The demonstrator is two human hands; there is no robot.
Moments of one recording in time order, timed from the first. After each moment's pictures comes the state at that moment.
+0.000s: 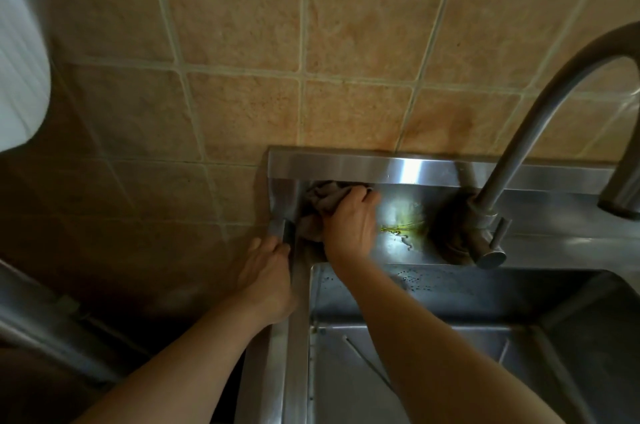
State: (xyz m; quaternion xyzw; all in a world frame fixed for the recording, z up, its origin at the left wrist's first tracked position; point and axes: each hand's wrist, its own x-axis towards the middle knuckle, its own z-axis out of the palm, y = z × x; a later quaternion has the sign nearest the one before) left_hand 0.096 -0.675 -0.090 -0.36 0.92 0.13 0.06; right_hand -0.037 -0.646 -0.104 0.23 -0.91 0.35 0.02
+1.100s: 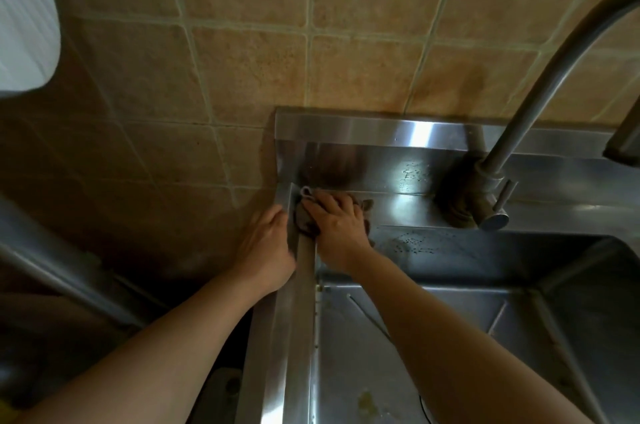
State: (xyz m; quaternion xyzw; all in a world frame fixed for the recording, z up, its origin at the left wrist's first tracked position) left_hand 0.117 -0.662 -0.094 -0.38 0.90 0.21 0.01; right_hand -0.009 -0.603 -0.127 0.54 -0.83 0.09 -0.08
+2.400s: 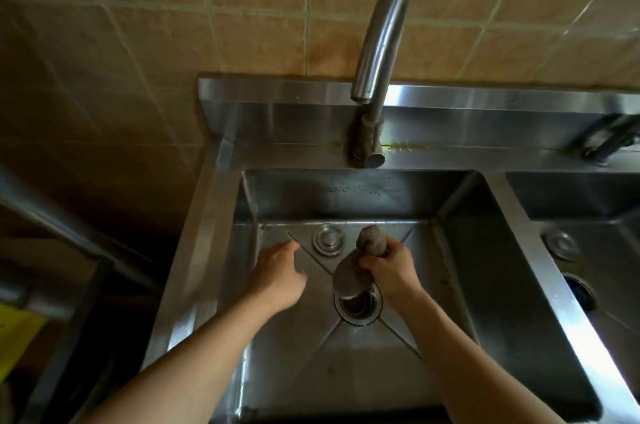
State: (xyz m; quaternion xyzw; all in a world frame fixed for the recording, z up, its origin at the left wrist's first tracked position) left_hand 0.112 -0.465 -0.095 -0.40 0.84 0.35 0.09; right_hand -0.019 -0.338 -0.112 0.07 -0.79 0.53 -0.31
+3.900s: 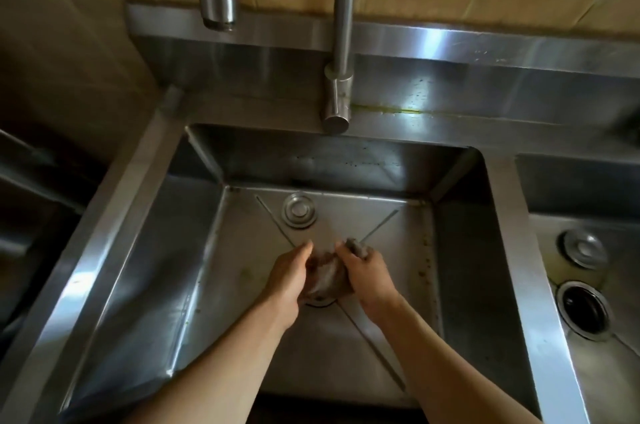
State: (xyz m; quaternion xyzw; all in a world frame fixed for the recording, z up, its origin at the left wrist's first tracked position) left_hand 0.006 -0.356 -0.157 -0.61 0.35 0.71 -0.09; right_hand -0.082 -0.284 -0.165 0.05 -0.70 0.54 -0.47
